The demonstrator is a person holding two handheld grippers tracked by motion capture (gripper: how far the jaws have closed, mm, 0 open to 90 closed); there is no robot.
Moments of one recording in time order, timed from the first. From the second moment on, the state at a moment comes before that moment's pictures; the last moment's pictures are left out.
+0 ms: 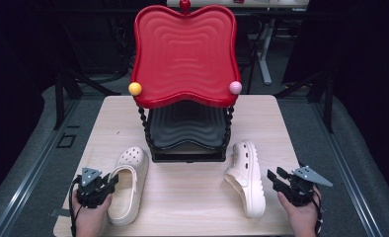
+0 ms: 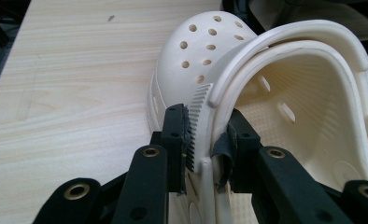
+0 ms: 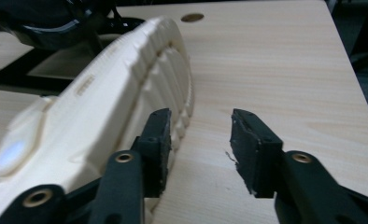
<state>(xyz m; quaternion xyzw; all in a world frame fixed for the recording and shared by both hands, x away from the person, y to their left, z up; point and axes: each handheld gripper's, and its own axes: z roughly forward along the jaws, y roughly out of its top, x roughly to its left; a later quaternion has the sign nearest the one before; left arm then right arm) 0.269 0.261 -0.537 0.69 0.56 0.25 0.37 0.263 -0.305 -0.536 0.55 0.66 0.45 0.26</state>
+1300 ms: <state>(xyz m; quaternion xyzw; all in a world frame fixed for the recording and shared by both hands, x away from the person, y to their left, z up) 0.274 0.269 -0.540 0.70 0.53 0.23 0.41 0.255 -0.308 -0.517 0.55 0.67 0.42 0.27</state>
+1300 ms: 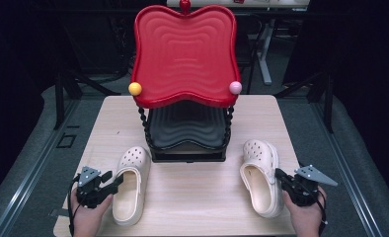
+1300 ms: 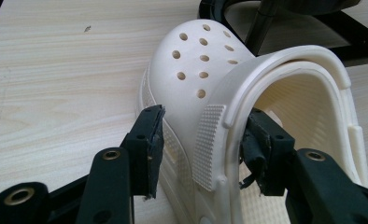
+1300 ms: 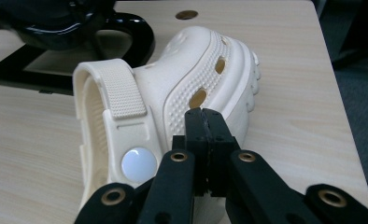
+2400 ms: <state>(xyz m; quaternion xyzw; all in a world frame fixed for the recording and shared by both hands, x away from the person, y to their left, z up) 0.269 0.270 -0.537 0.71 0.52 0.24 0.41 0.271 -0.320 -0.518 0.57 0.63 0.46 0.27</state>
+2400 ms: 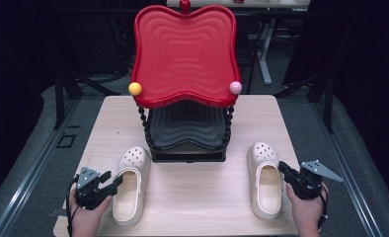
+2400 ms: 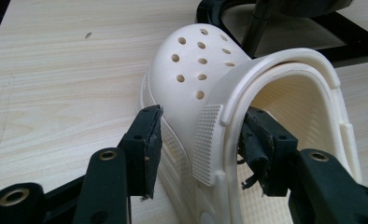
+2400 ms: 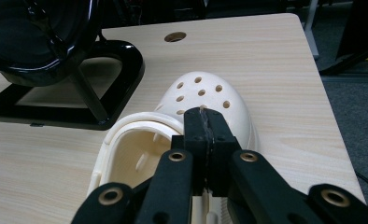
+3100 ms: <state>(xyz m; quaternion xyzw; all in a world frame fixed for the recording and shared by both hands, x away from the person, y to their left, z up) 0.268 0.271 -0.537 0.71 0.52 0.24 0.42 0.268 -0.296 -0.524 0.55 0.69 0.35 0.32</state>
